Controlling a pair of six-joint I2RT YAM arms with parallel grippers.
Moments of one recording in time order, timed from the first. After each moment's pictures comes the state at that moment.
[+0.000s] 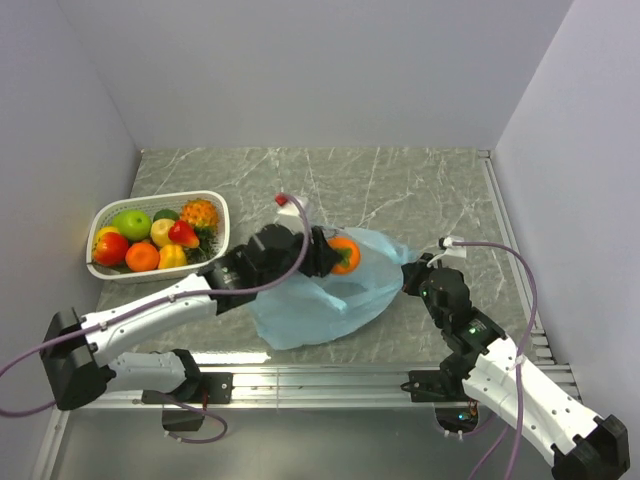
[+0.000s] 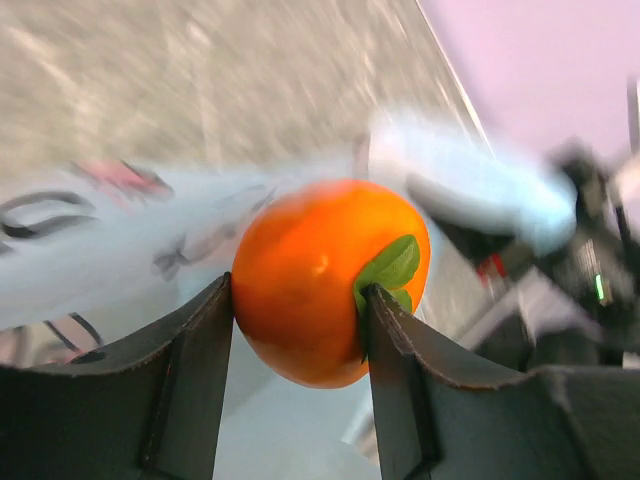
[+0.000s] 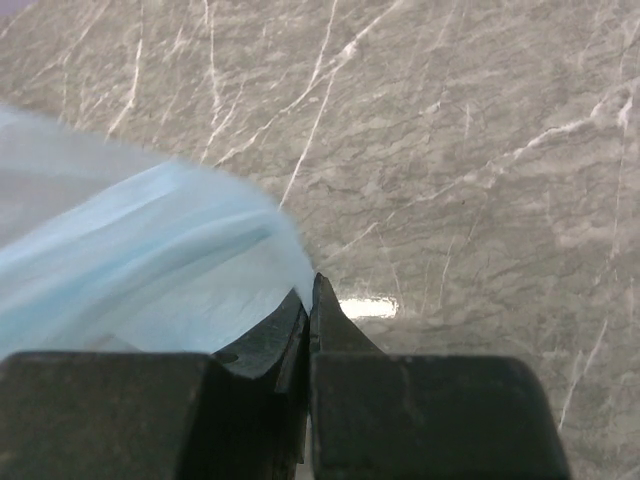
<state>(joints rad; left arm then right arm) -0.98 1.20 0.93 -0.10 -0.17 -0.62 0.56 0.56 0.33 -0.12 0.37 0.54</state>
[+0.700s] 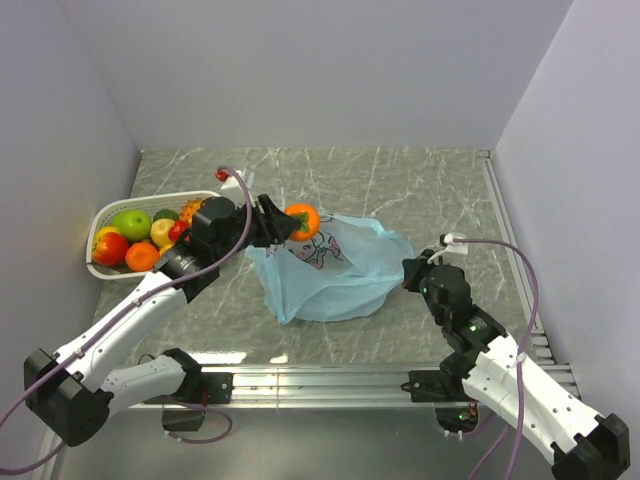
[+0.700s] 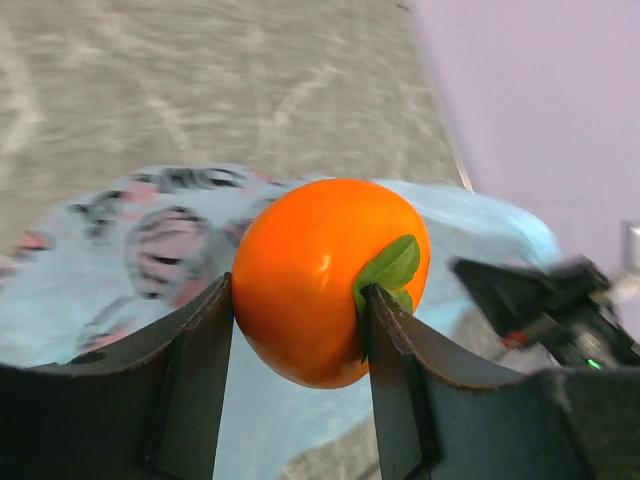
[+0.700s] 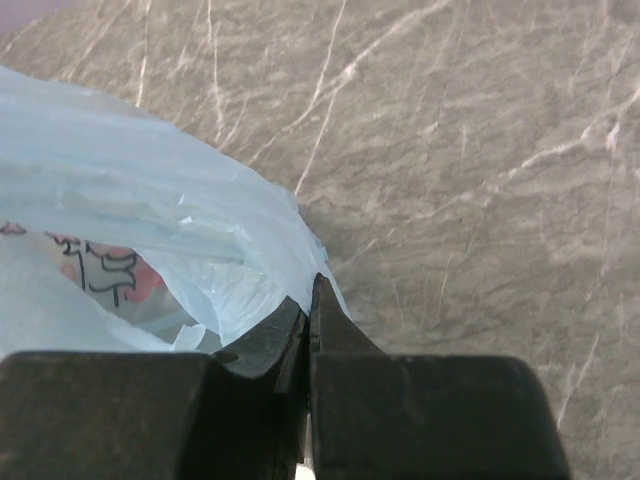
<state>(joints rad) -0.60 1.05 0.92 -0.13 0.08 -0.65 0.56 0.57 0.35 -0.11 0.38 0.52</state>
